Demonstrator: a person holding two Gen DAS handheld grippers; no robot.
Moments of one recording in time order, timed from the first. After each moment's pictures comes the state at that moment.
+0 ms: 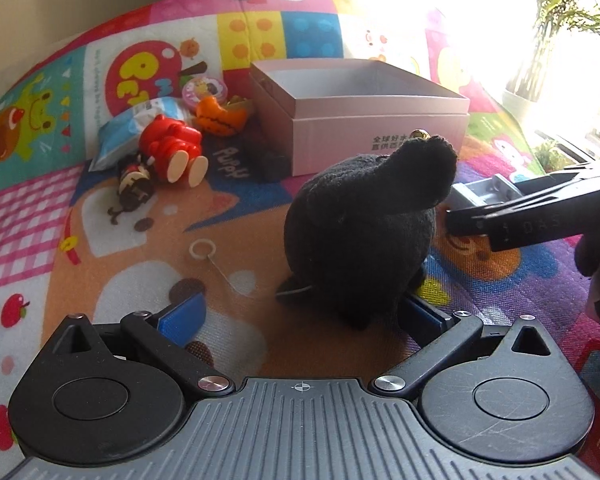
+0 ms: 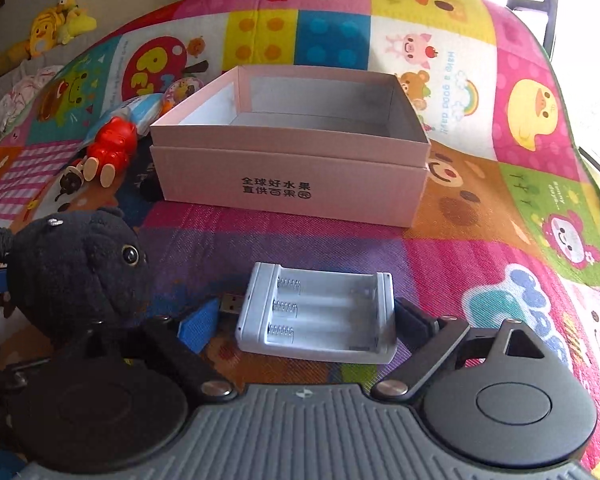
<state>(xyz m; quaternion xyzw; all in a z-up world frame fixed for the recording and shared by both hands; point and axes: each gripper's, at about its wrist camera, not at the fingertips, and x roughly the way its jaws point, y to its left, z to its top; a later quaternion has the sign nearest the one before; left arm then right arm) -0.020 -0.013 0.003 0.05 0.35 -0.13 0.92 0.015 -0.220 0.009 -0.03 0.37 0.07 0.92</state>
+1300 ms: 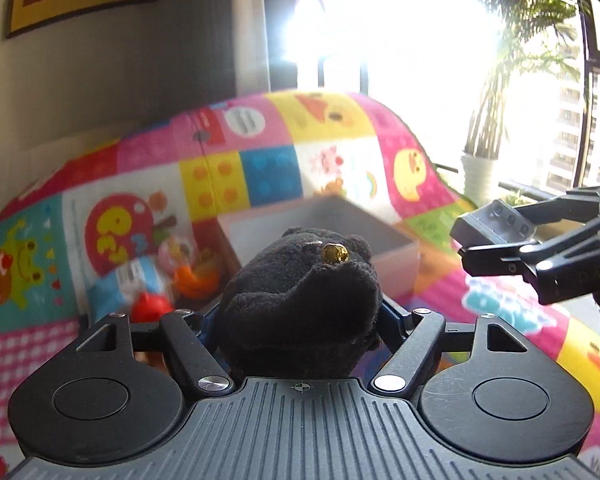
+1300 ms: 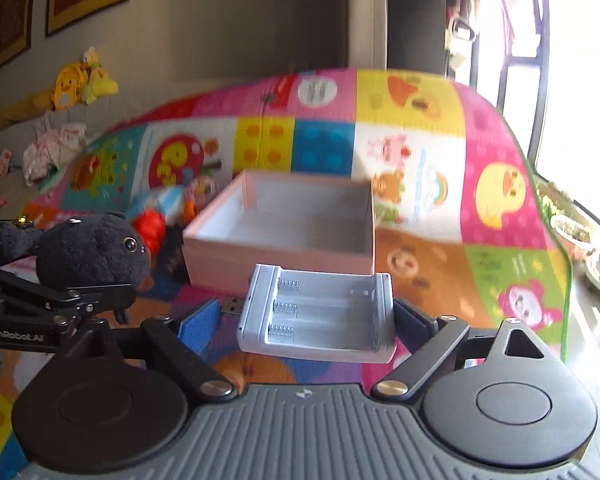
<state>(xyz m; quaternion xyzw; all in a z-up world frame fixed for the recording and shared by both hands) 0.000 -0.031 0.113 0.07 0.21 -0.20 0.95 -0.036 -0.250 0.102 -0.03 0.25 0.10 0.96</state>
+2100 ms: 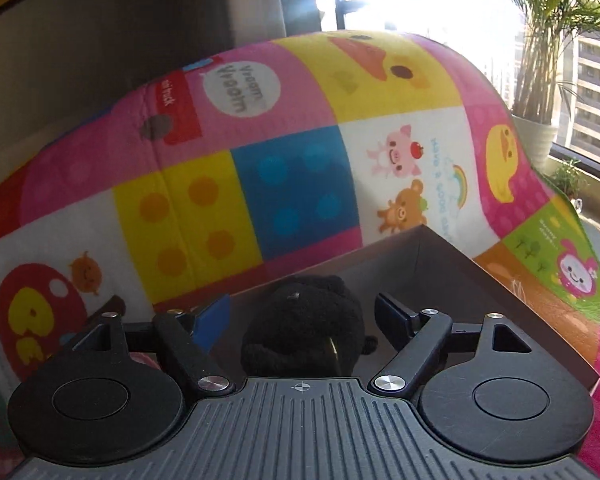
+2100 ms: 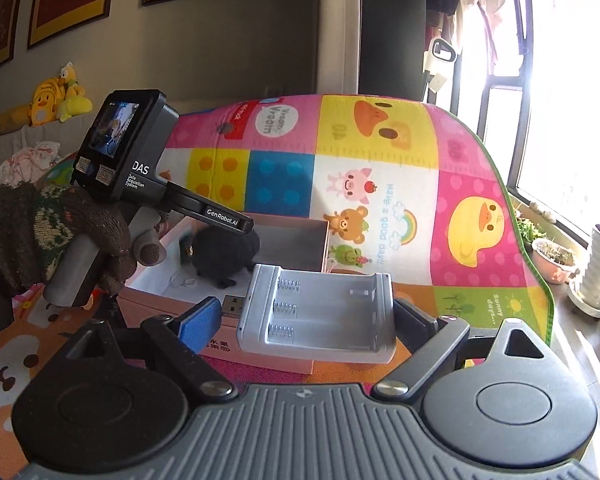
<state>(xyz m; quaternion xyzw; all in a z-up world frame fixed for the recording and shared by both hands) 0.232 -0.113 0.070 0.11 0.28 -0.15 0.94 0.026 -0.279 0.092 -0.04 0.24 0.06 0.97</state>
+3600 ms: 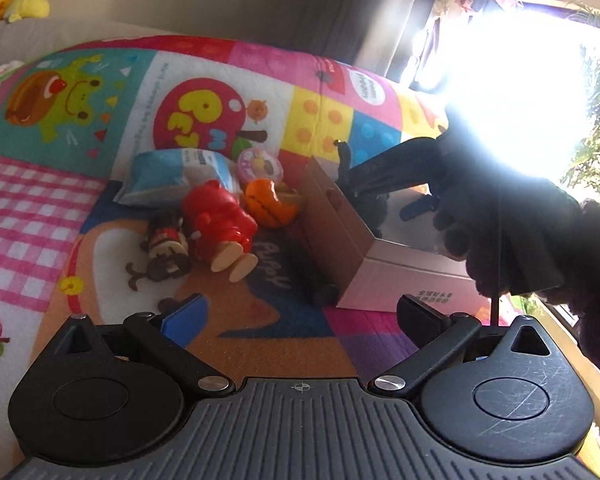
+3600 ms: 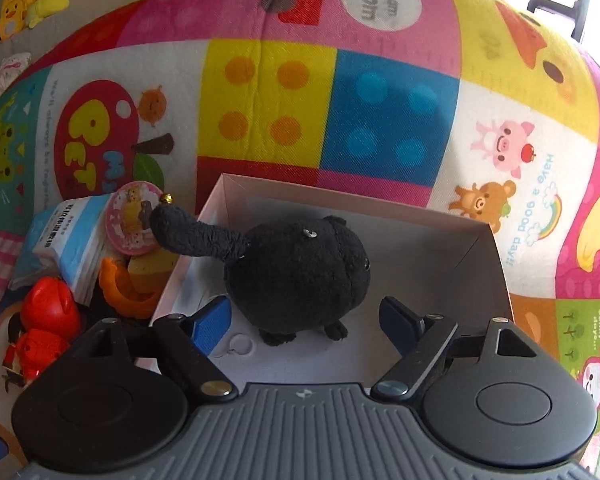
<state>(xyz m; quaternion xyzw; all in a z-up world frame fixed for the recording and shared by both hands) 0.028 0.045 0.020 -0.14 0.26 -0.13 0.95 0.236 -0.150 0.047 -0.06 0.43 0.05 0.90</state>
